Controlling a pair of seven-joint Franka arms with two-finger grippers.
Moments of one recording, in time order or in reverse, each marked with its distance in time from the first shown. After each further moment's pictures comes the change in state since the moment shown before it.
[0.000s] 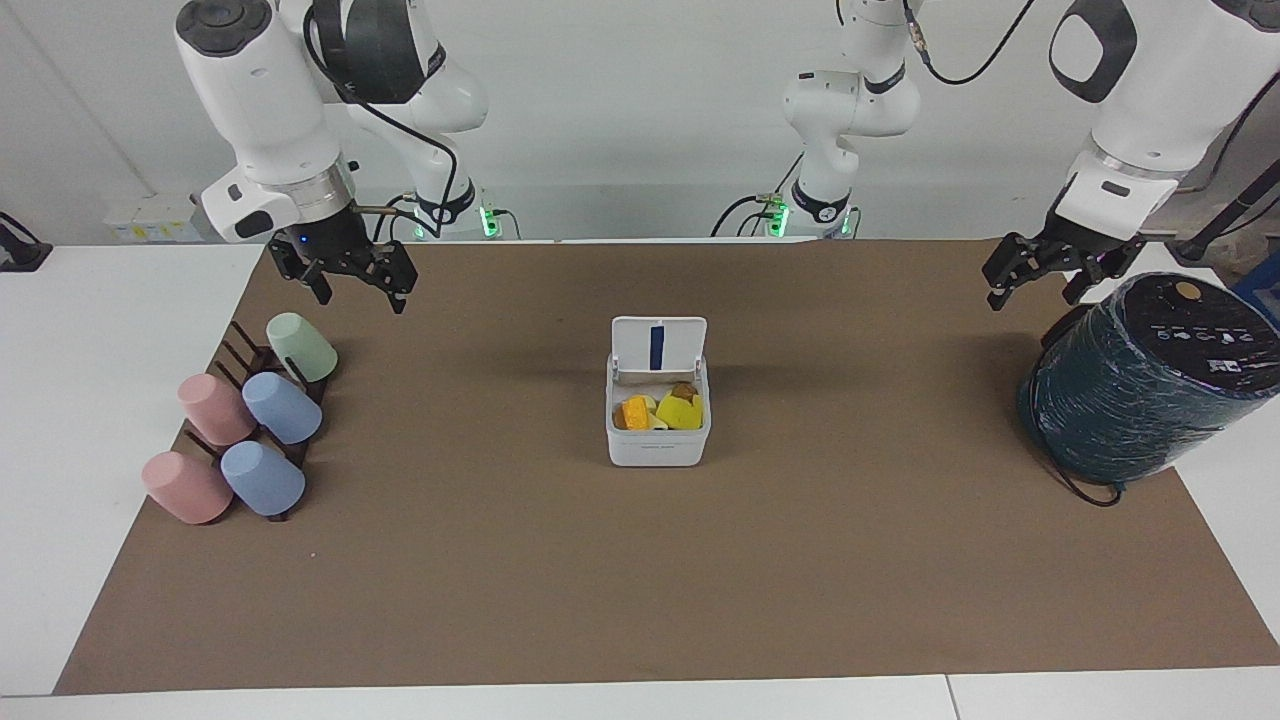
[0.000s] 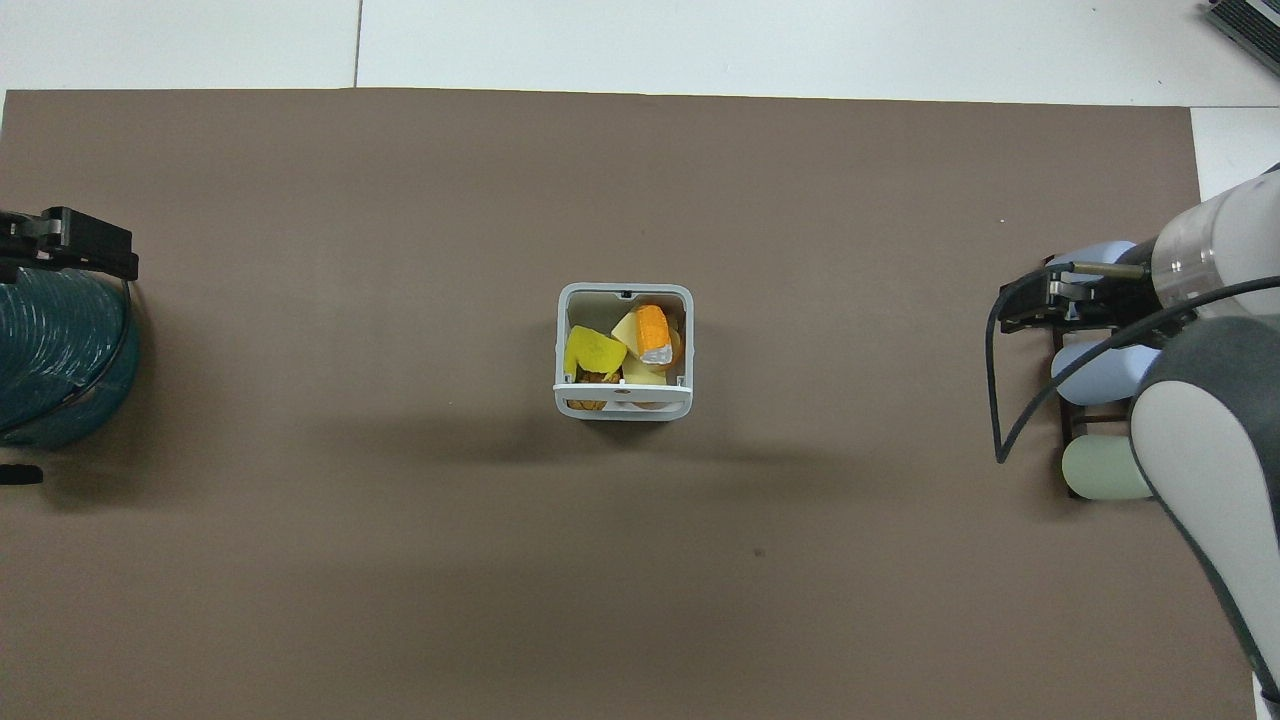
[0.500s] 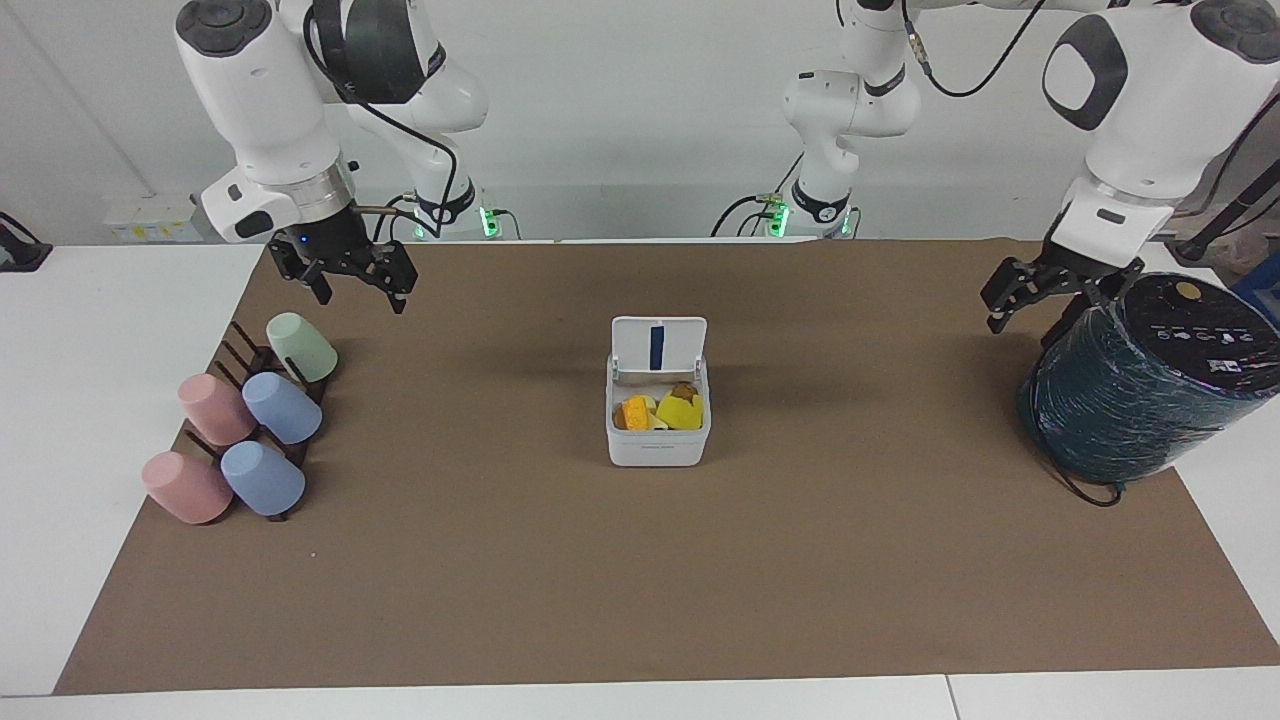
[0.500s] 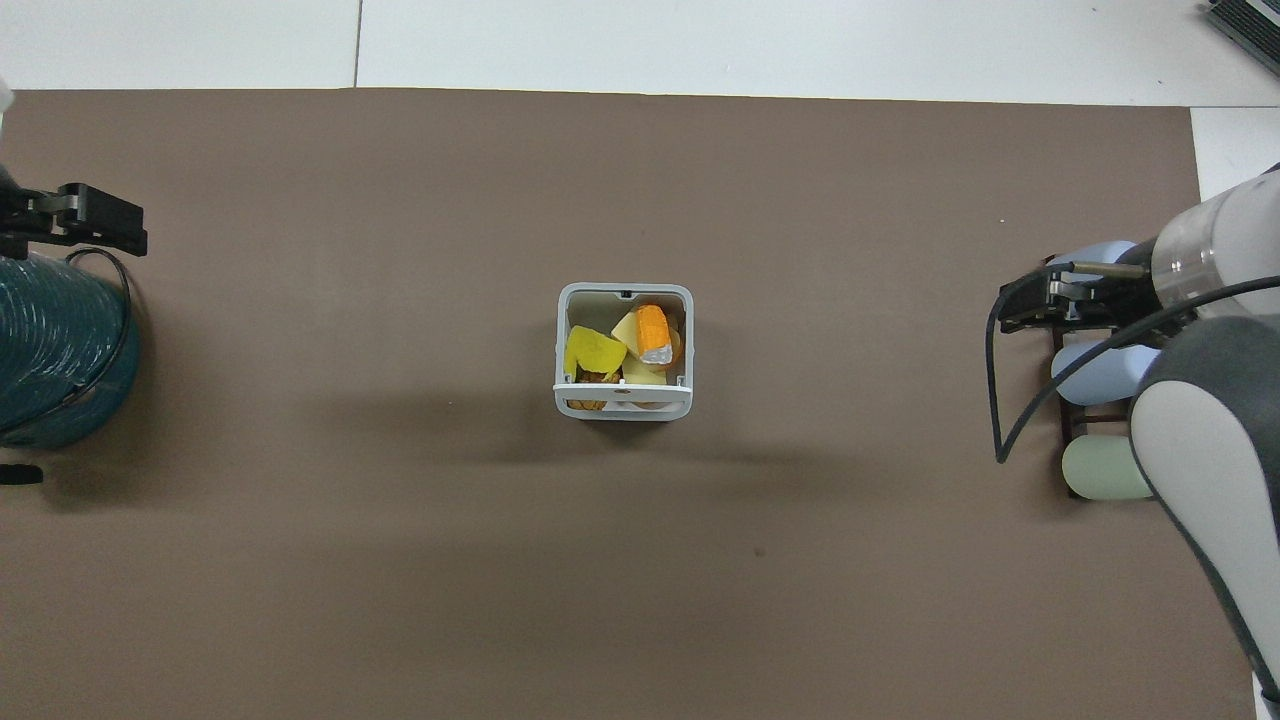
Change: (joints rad) left arm 0.004 0.042 0.019 0.057 0.000 0.016 0.000; right arm 0.000 0.000 0.000 0.000 0.000 0.000 0.000
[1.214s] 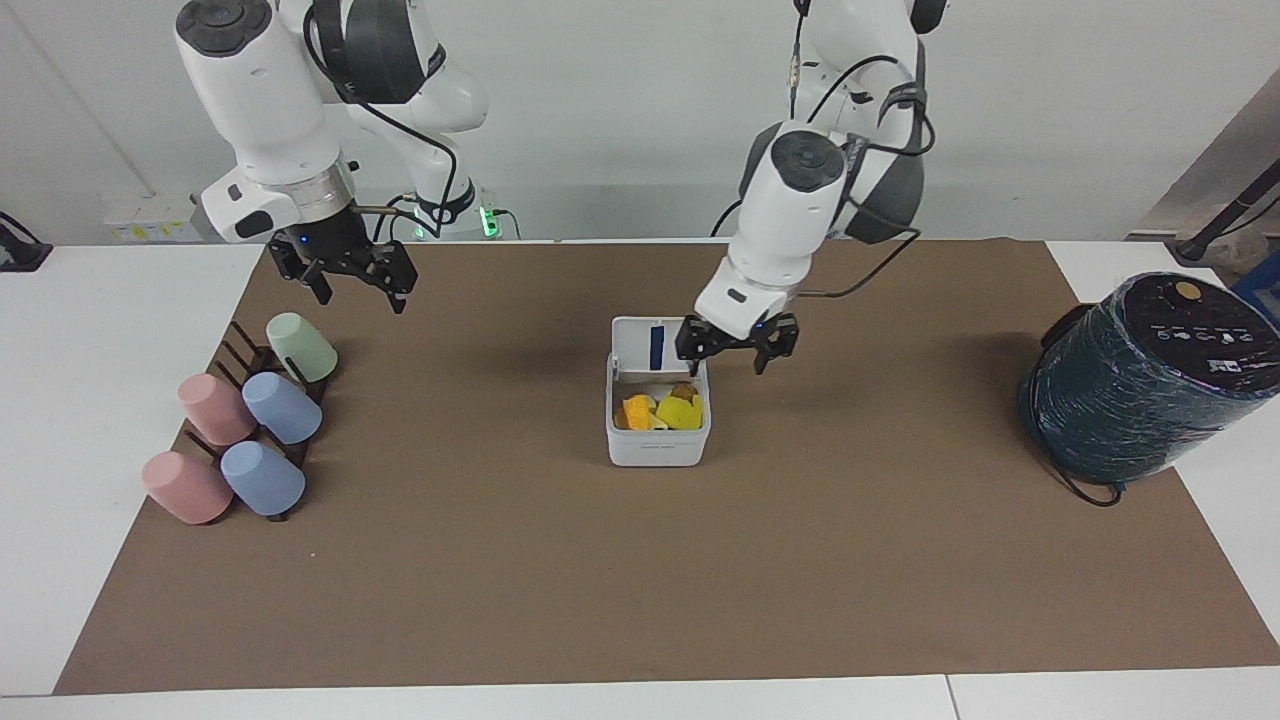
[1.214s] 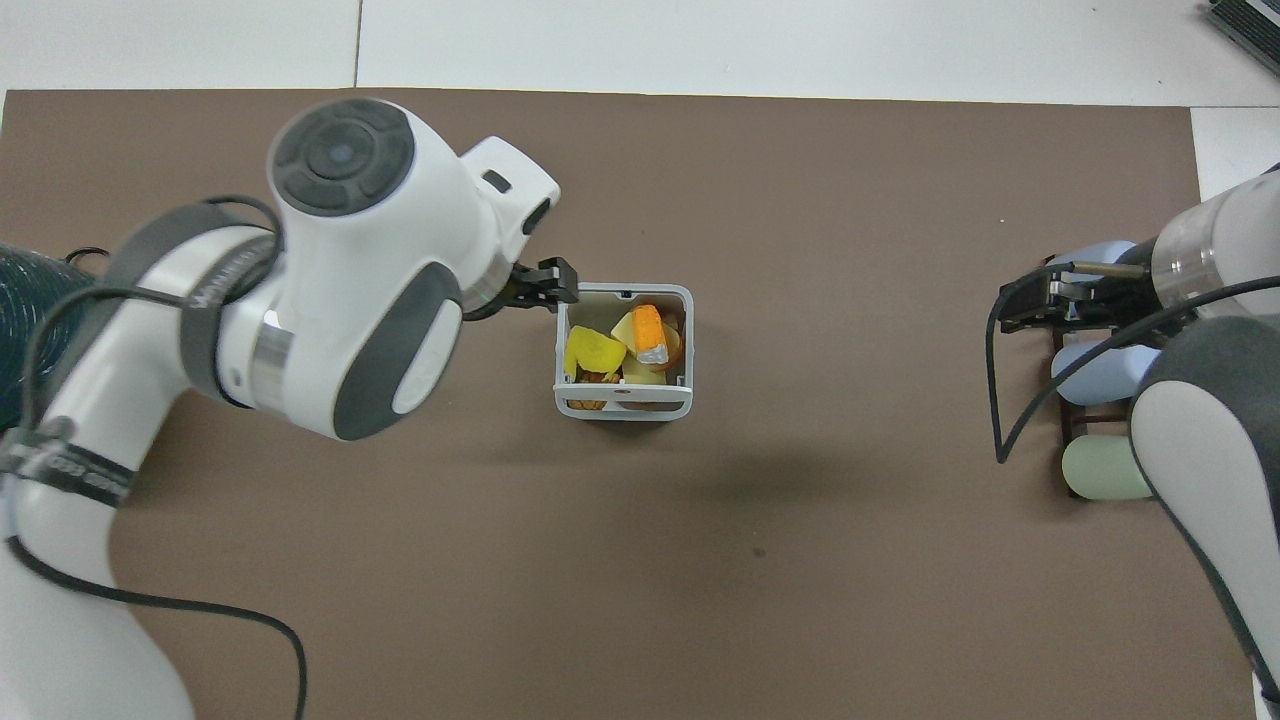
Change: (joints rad) left arm -0.407 0.138 -0.019 -0.058 -0.081 0.134 -0.471; right arm 0.000 0.000 0.000 0.000 0.000 0.000 0.000
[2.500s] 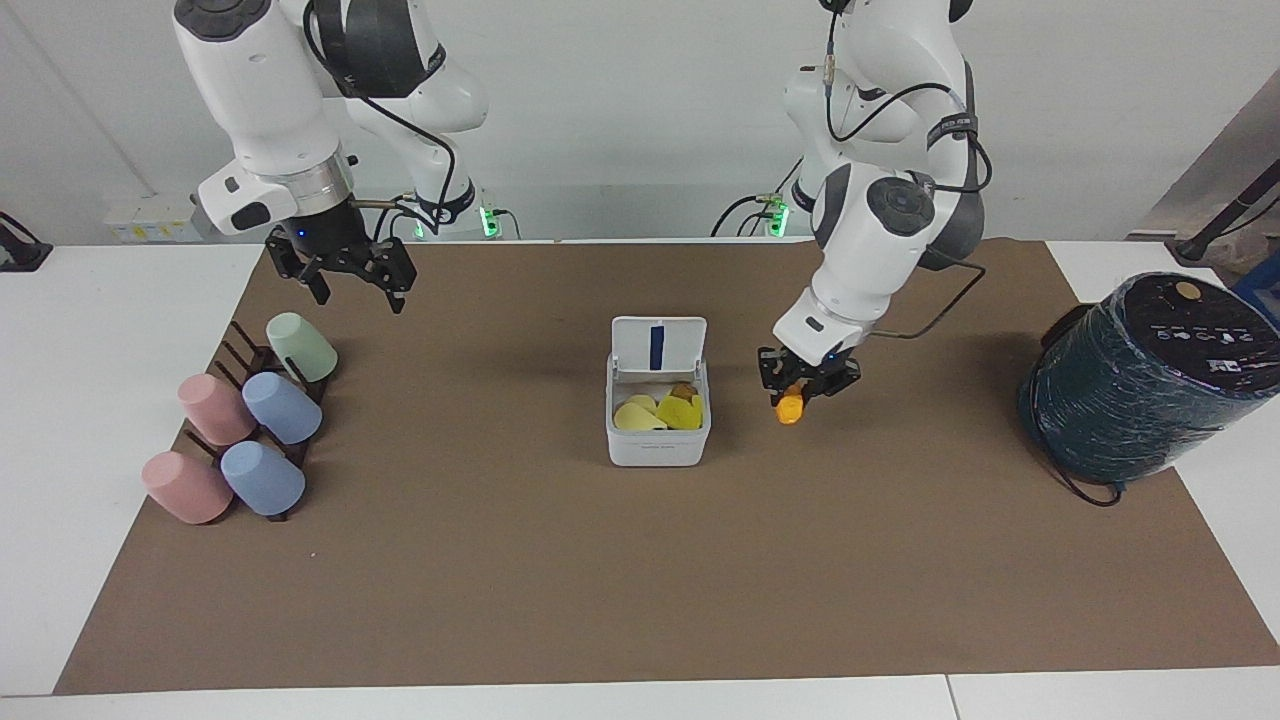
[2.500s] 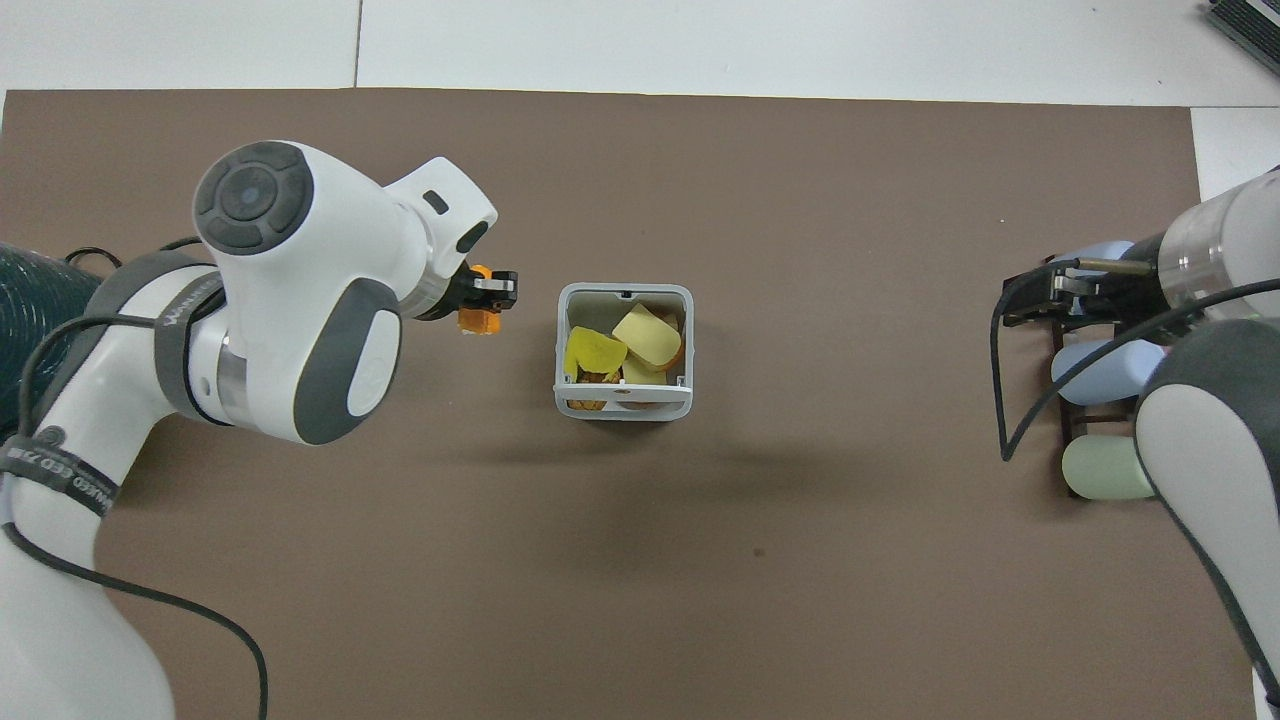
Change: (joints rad) left arm 0.065 -0.020 -0.087 -0.218 -0.102 0.328 0.143; right arm 0.001 -0.002 -0.001 0.000 0.000 0.015 0.000
